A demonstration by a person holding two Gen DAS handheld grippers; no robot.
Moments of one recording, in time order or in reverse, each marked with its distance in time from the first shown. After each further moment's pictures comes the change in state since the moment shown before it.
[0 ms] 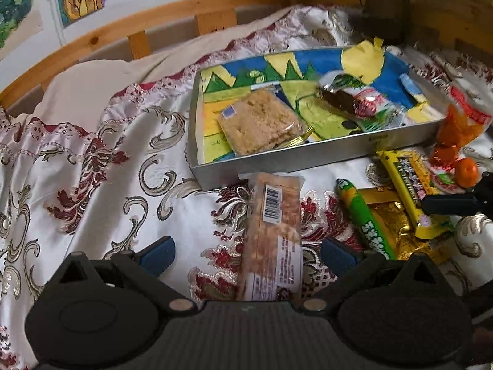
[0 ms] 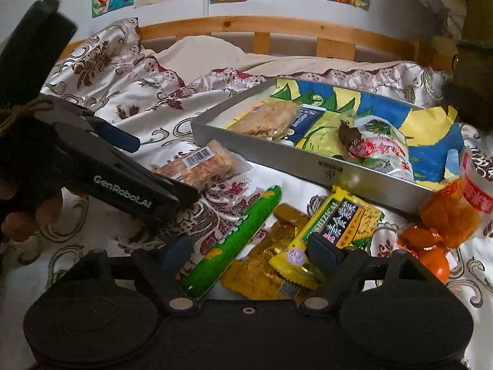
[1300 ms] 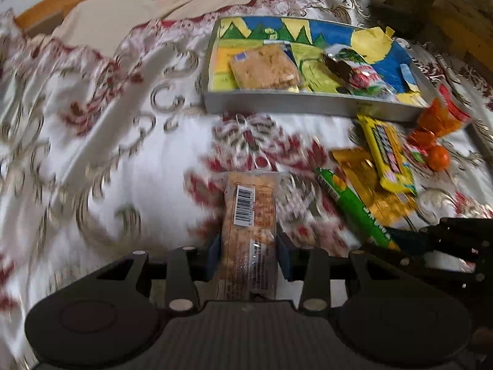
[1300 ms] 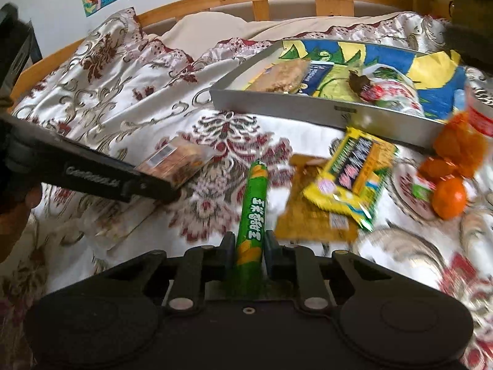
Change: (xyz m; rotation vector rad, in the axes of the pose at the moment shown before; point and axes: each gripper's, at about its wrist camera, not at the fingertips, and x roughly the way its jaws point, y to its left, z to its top) left arm -0.048 0.006 -0.036 -0.203 0.184 -0.085; right arm -0.028 0.004 -0.020 0.136 0.154 0.102
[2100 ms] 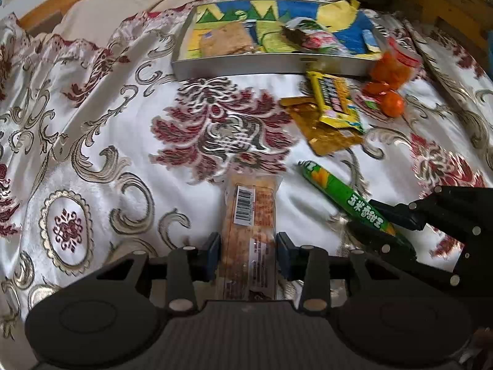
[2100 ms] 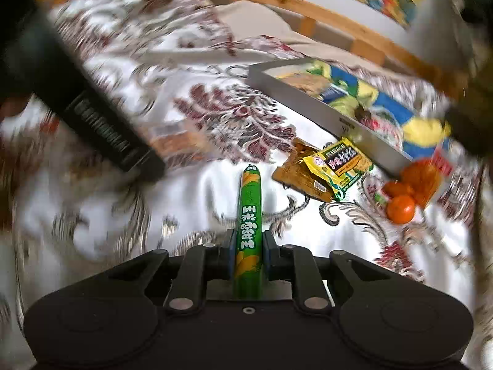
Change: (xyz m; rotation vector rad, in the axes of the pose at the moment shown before) left arm -0.040 -0.062 -0.052 0.046 0.038 0.041; right arm -0.047 0.035 -0.063 -0.441 -0.018 -0.172
